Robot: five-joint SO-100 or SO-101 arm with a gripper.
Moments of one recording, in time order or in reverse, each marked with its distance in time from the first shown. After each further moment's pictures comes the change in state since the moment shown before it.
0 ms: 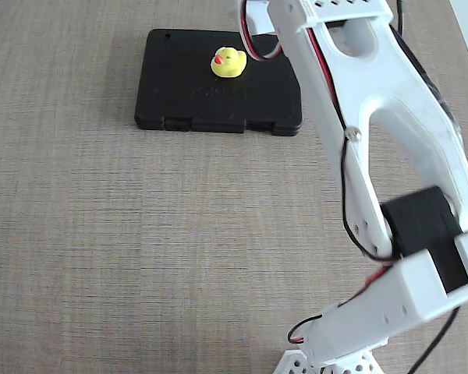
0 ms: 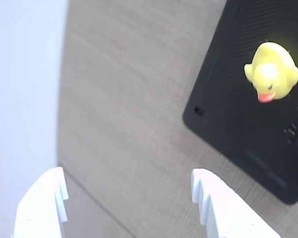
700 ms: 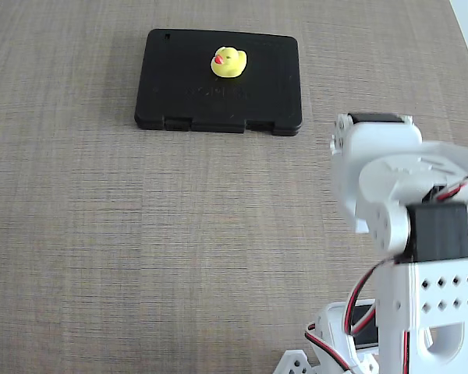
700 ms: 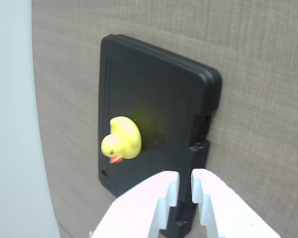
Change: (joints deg) arm 14.6 71.1 67.9 0.0 0.0
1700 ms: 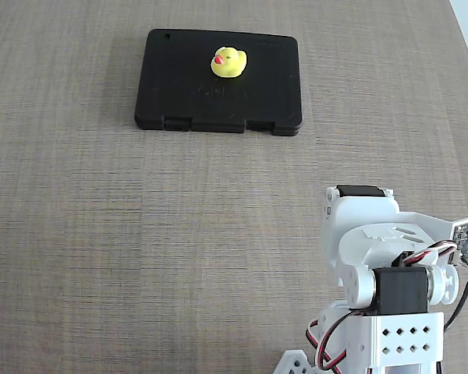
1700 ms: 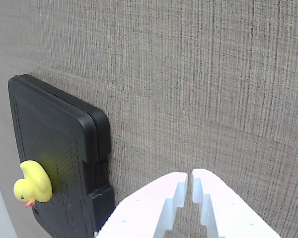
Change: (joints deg) arm 4.0 24.3 27.9 0.0 0.0
